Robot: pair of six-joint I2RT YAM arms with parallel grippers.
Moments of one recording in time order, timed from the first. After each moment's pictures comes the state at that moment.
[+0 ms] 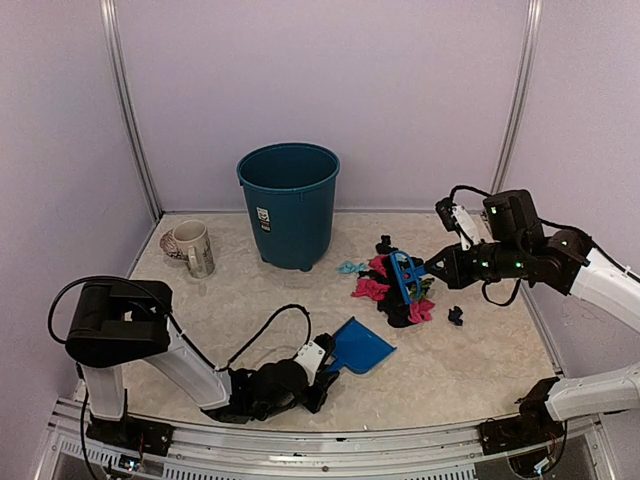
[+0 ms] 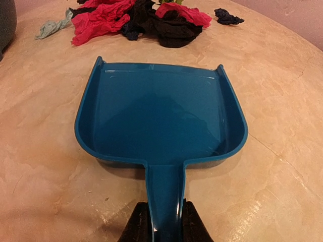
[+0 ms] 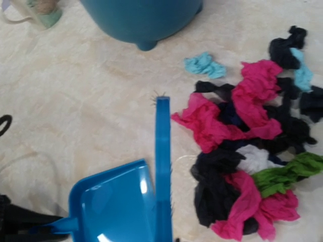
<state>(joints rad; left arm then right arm) -1.34 1.99 0.66 0.83 -0.47 -0.33 0.62 1.05 0.97 -0.55 -0.12 0.21</state>
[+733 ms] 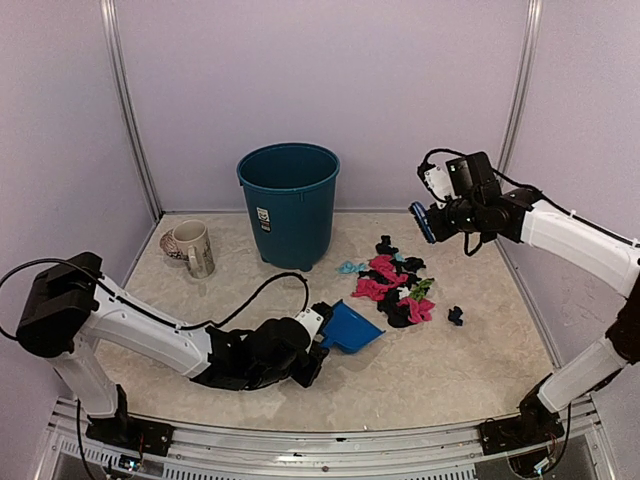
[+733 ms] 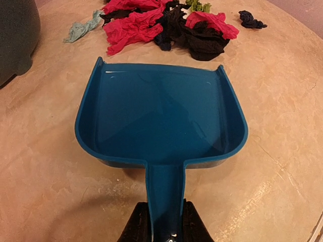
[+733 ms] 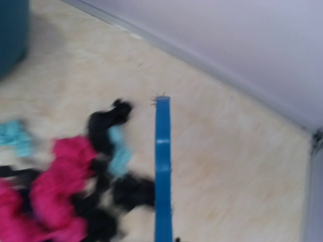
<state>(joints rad) -1.25 1.72 0.79 0.25 -0.41 -0.34 0.53 1.44 1.27 -0.45 0.31 -0.15</state>
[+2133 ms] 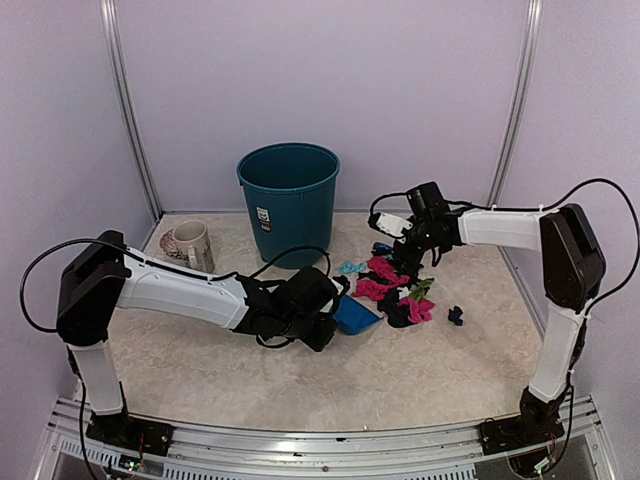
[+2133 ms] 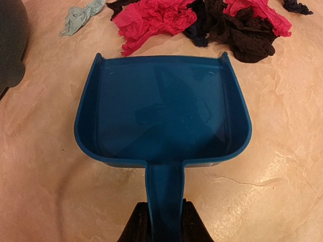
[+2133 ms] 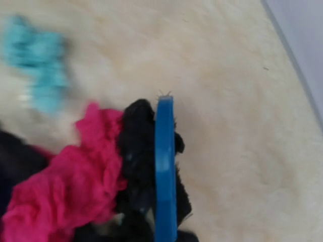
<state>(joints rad) -1.08 1.90 1.19 -0.19 -0.25 -0.23 0.47 1.90 1.37 -0.26 0.06 -0.70</state>
